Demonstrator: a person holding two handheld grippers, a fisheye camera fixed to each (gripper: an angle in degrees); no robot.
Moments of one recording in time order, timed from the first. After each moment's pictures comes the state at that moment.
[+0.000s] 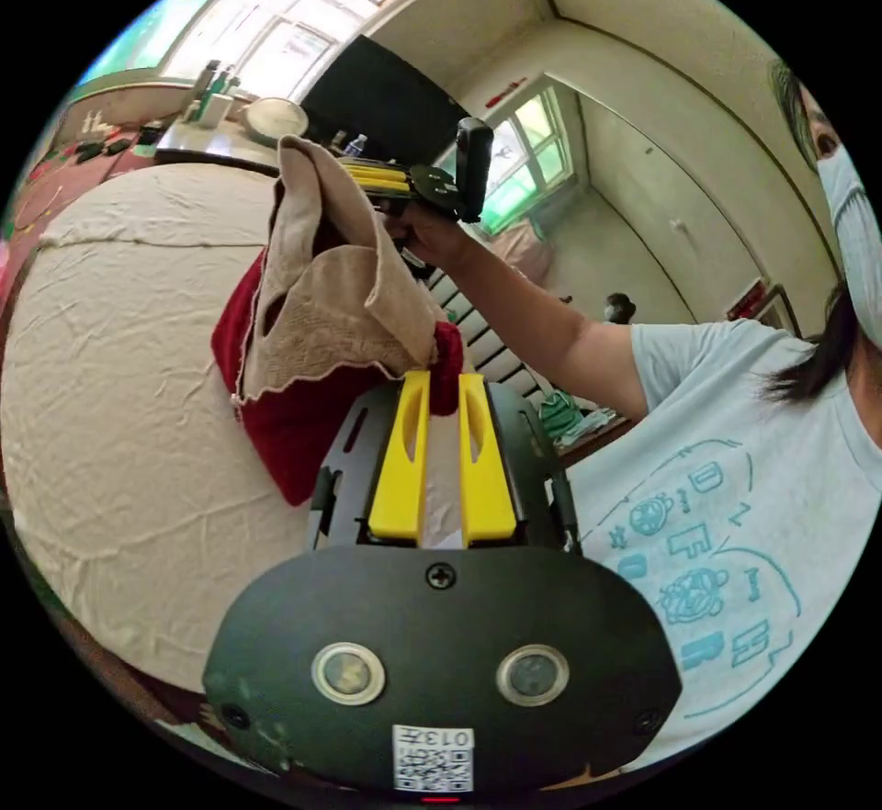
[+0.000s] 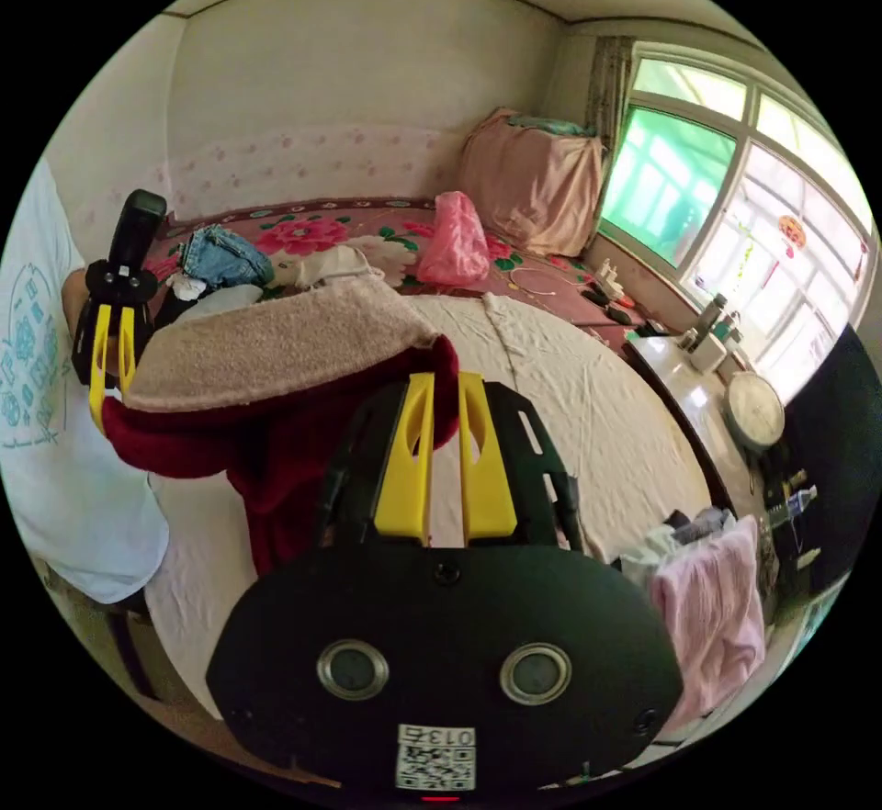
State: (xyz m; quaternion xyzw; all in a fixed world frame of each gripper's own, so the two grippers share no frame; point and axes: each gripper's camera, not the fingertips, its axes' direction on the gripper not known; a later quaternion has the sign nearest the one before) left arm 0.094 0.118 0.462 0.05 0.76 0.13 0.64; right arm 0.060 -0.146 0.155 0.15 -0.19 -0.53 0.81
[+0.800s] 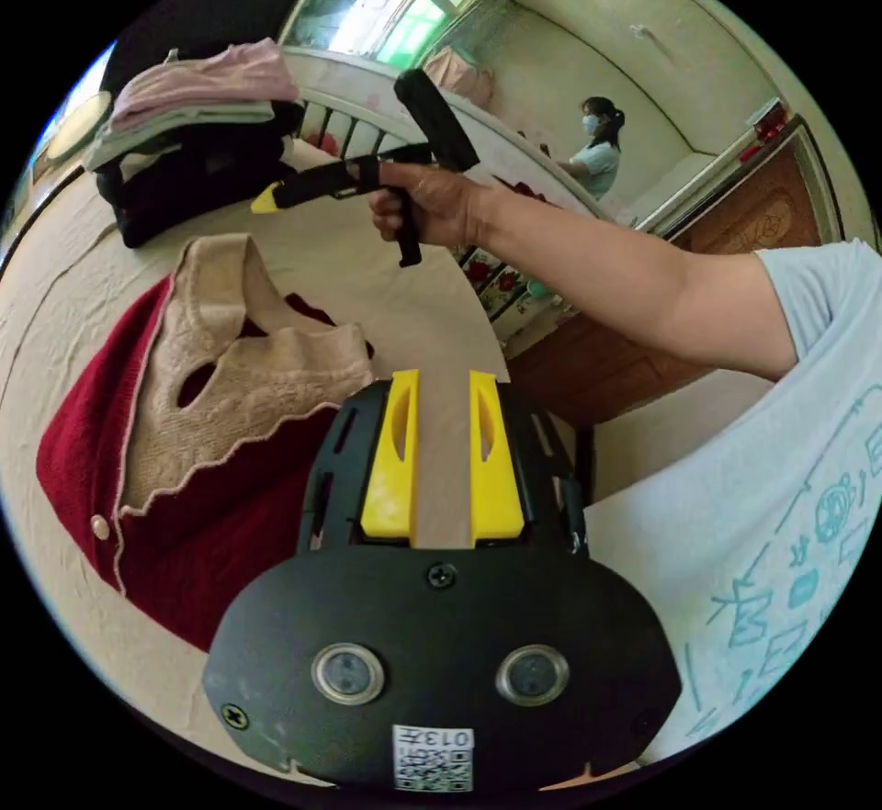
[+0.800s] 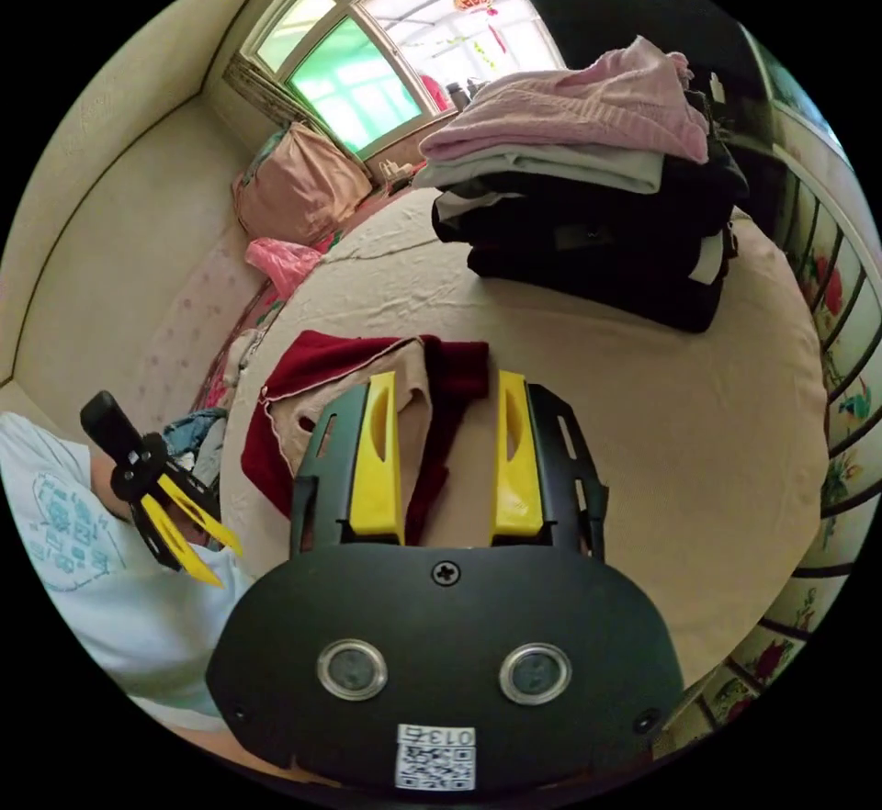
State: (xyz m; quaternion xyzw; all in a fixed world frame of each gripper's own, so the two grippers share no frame) left arm 0.471 0.230 0.367 0.05 0.67 0.37 0.64; right arm 0.484 -0.035 0.257 0.03 -0.25 -0.10 0.96
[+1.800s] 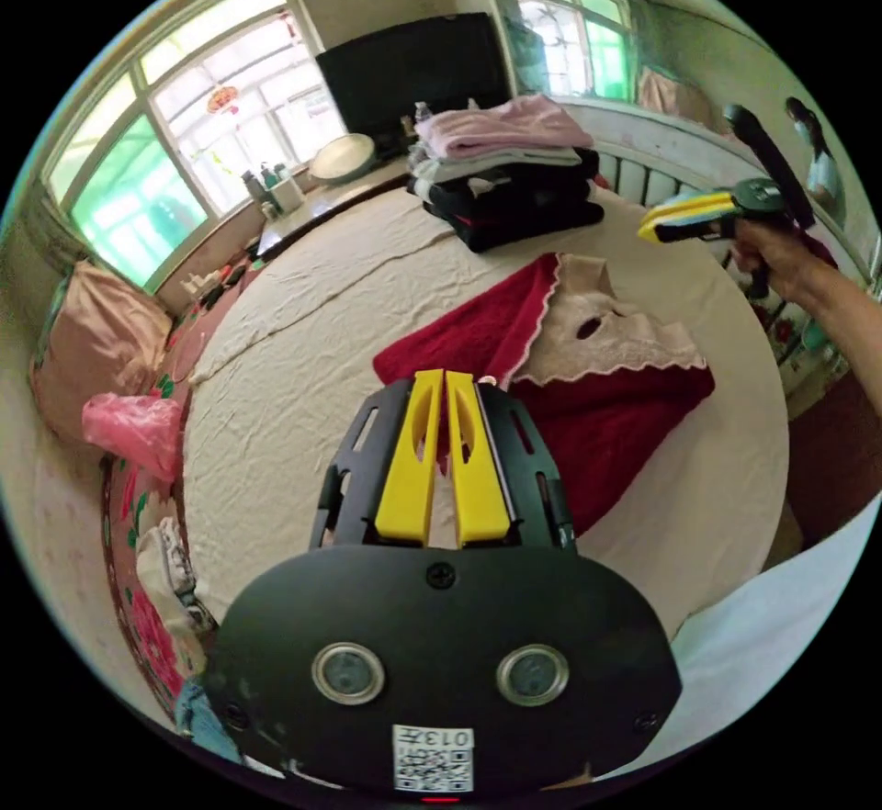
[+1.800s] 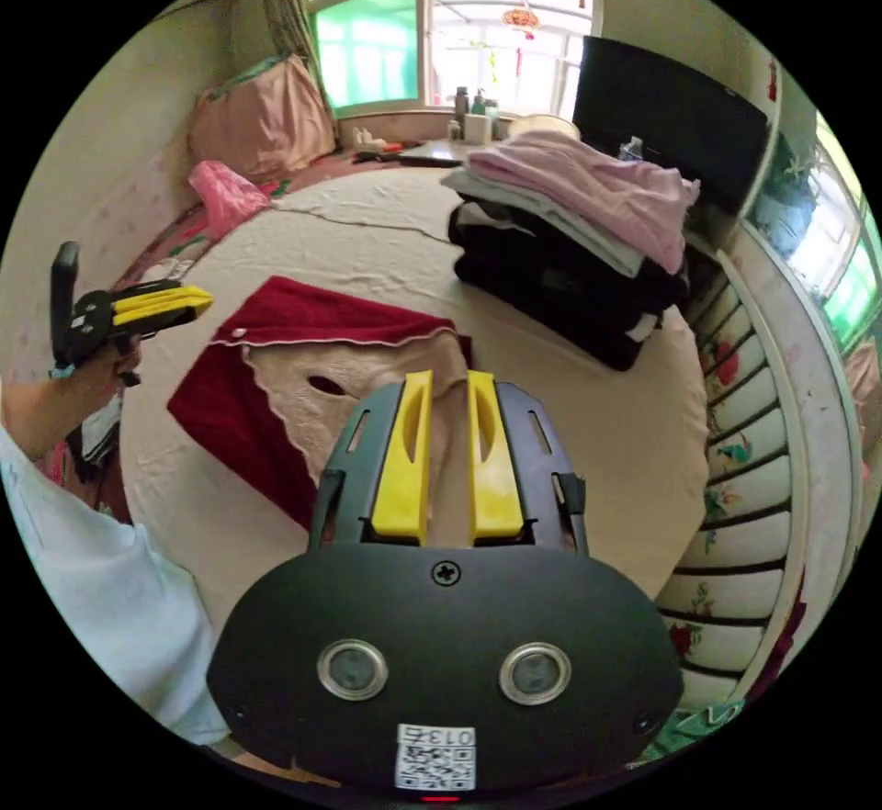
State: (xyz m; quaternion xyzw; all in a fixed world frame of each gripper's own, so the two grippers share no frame) left arm 0.494 0.190 0.499 0.16 0.36 0.20 0.90; right arm 0.436 0.019 0.228 0.07 -0.05 -0.18 0.98
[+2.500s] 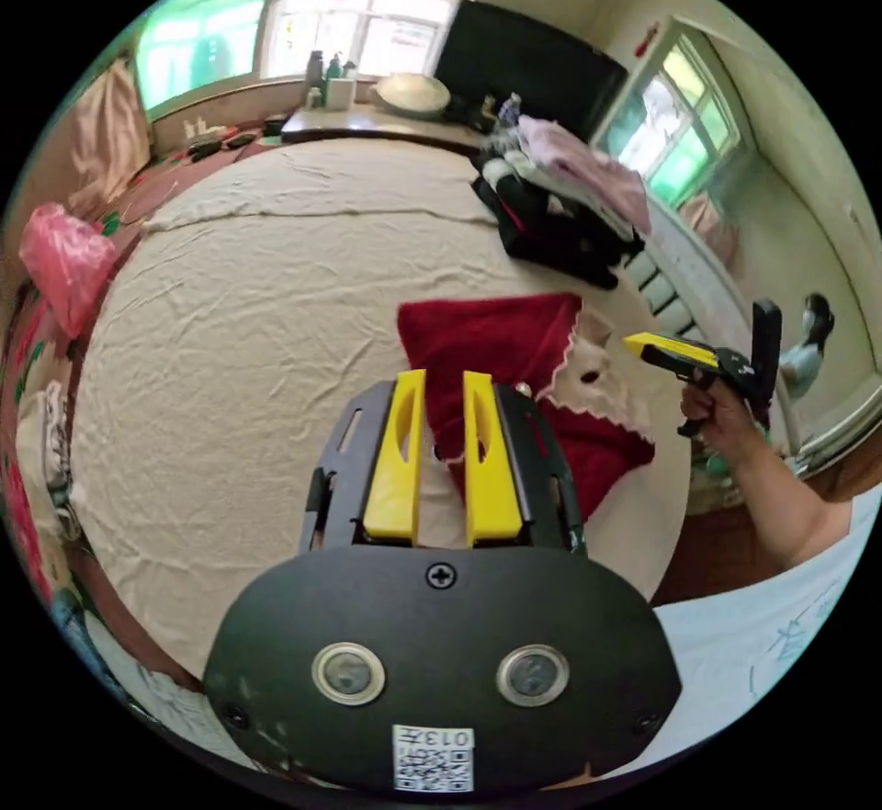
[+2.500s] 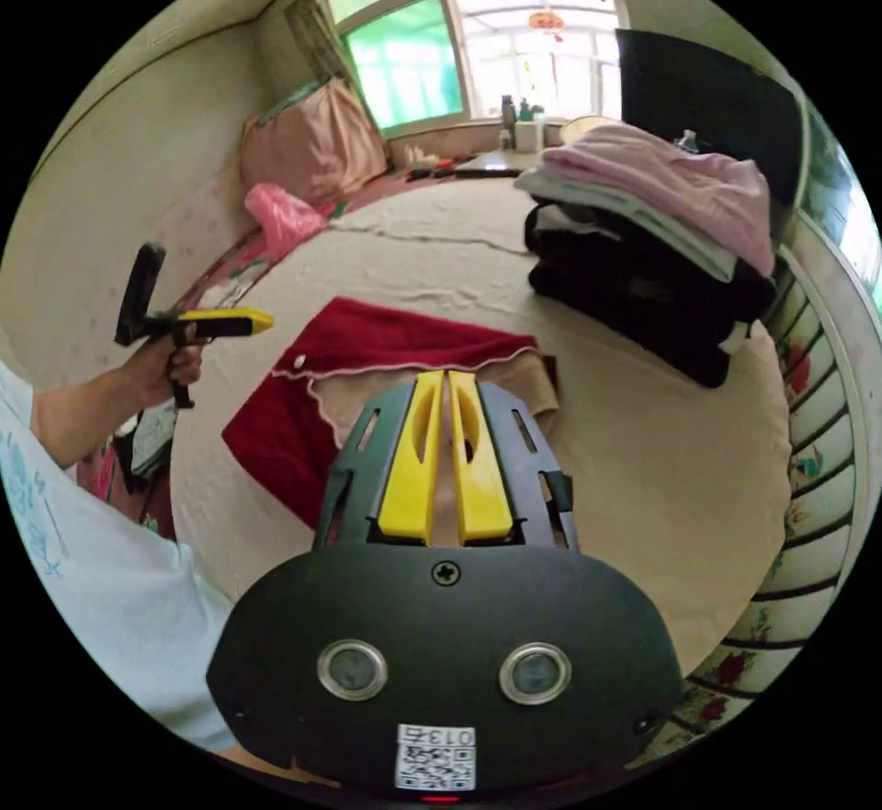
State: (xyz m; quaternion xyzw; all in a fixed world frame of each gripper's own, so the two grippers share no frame) left arm 0.439 0.058 0.670 0.00 0.54 0.06 0.84; right arm 0.441 0.008 0.271 0.09 -0.15 -0.17 0.97
